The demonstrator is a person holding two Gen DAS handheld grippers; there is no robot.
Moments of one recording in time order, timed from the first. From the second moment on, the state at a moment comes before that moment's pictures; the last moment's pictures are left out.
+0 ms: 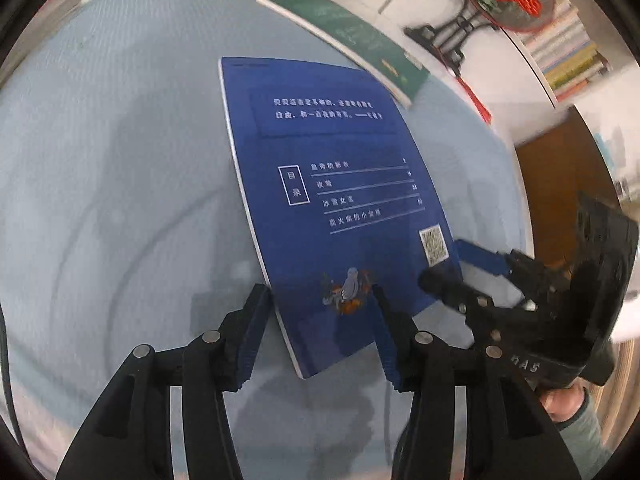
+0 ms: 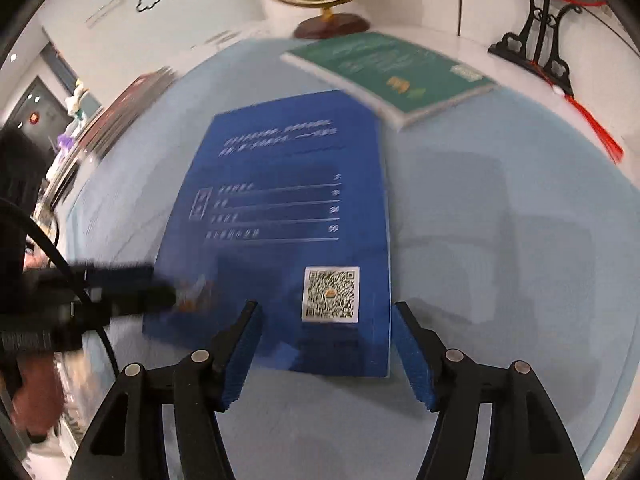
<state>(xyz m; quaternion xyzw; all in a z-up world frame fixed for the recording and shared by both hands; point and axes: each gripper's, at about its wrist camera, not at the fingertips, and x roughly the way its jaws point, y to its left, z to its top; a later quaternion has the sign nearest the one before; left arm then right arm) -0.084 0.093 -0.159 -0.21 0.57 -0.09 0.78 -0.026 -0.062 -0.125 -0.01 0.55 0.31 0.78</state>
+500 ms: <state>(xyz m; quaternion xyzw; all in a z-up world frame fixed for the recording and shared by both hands) -0.098 0.086 -0.167 -0.25 0.58 0.00 0.78 -0.016 -0.092 -0.126 0.05 0.55 0.29 0.78</state>
